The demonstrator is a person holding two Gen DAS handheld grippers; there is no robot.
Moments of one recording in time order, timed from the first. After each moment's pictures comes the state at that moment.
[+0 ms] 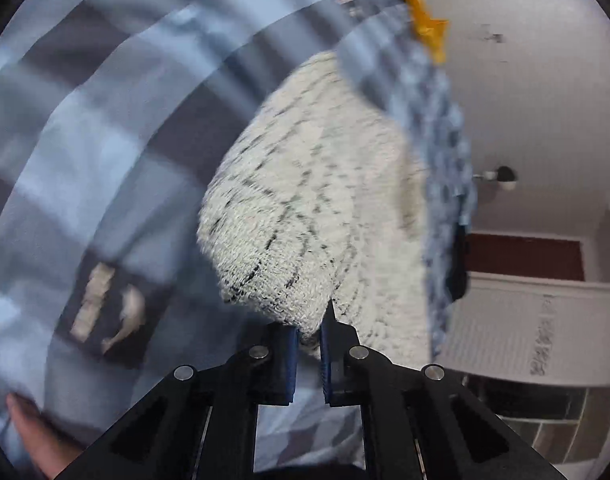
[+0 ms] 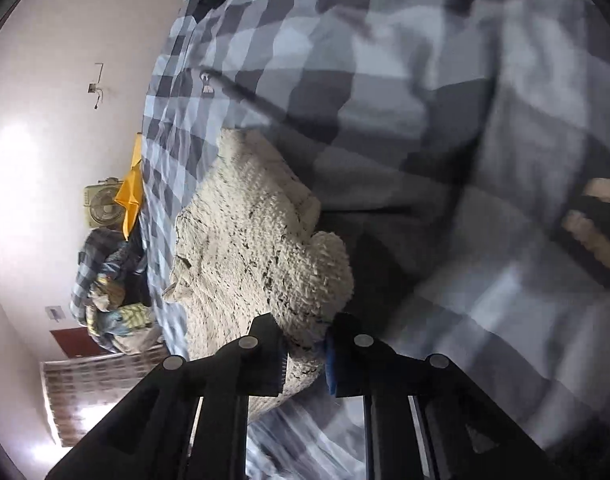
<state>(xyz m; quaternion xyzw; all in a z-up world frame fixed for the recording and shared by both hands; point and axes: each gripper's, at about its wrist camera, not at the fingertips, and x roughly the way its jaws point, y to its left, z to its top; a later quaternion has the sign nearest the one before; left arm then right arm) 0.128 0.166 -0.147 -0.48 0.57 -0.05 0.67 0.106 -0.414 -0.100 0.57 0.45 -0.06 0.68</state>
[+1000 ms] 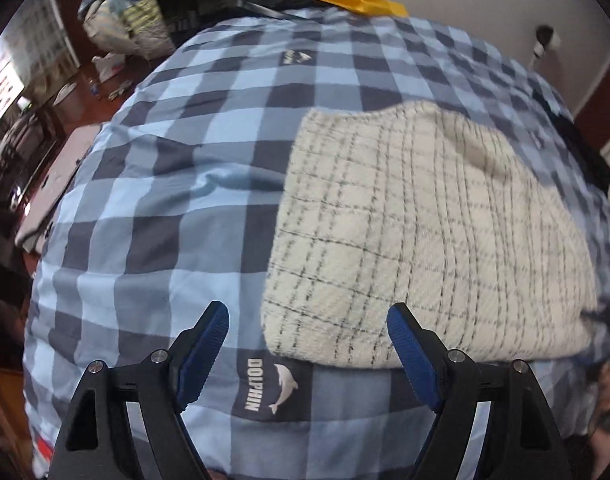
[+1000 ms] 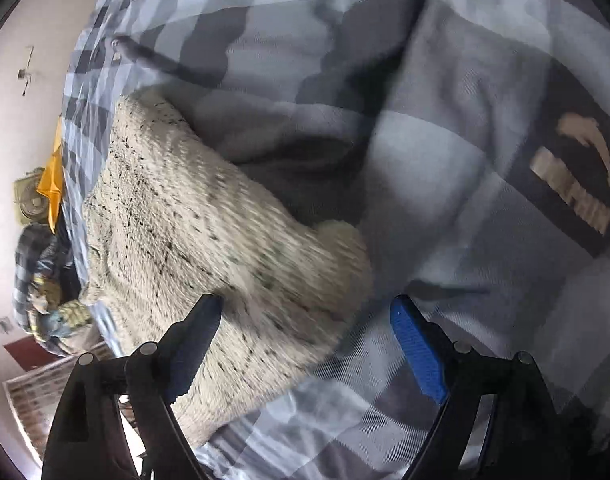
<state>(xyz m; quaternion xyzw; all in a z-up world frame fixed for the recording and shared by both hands) 0.137 0.097 -0.068 -0.04 0.56 0.04 0.83 0.139 -0.401 -0.156 0.52 0.56 -0.13 0.63</state>
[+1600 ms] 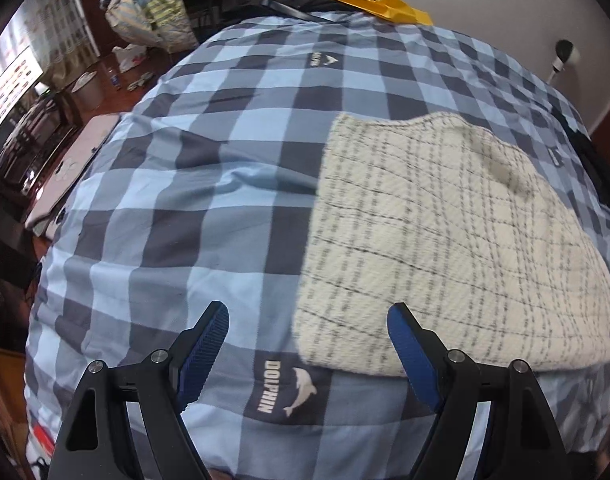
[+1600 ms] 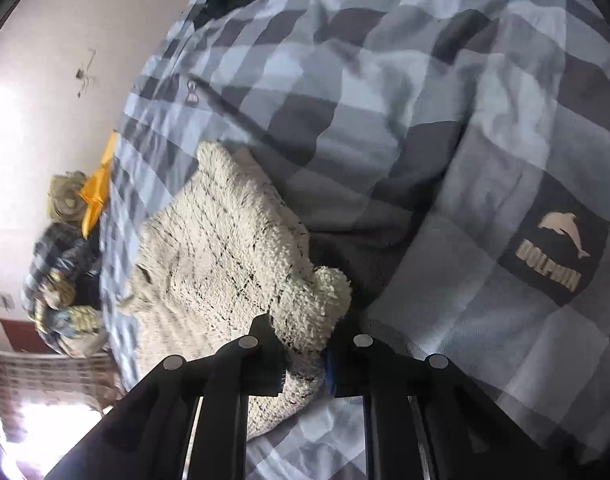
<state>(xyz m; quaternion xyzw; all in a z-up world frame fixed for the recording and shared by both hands) 0.130 0.118 -0.064 -0.07 0.55 0.08 0.83 0.134 -0.409 -0.106 0.50 0.46 -0.13 0.72</state>
